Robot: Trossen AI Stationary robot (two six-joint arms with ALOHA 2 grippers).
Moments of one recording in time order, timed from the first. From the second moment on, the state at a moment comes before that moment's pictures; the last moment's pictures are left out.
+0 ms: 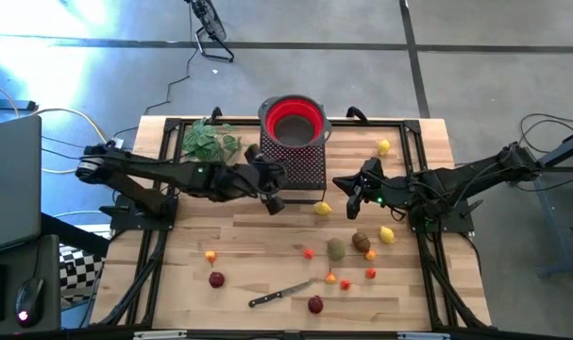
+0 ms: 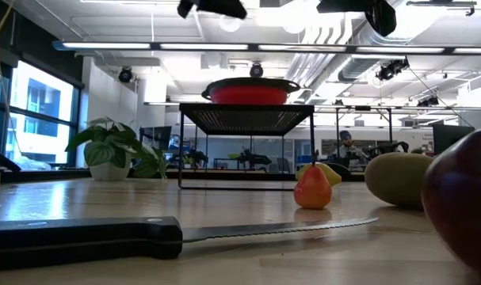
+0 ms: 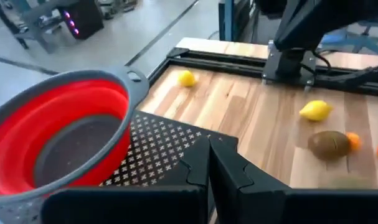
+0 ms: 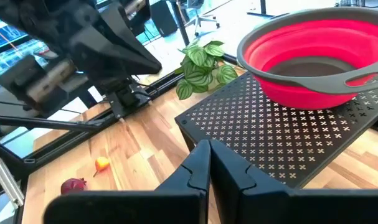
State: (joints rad) left arm -0.13 1.41 1.28 -0.29 -0.58 -0.15; right arm 0.27 1.05 0.88 -0.24 0.65 0.62
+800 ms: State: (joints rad) left arm -0.29 1.22 1.28 -0.72 -0.69 -0.40; right arm 0.28 1.05 0.88 -0.26 0.62 0.58
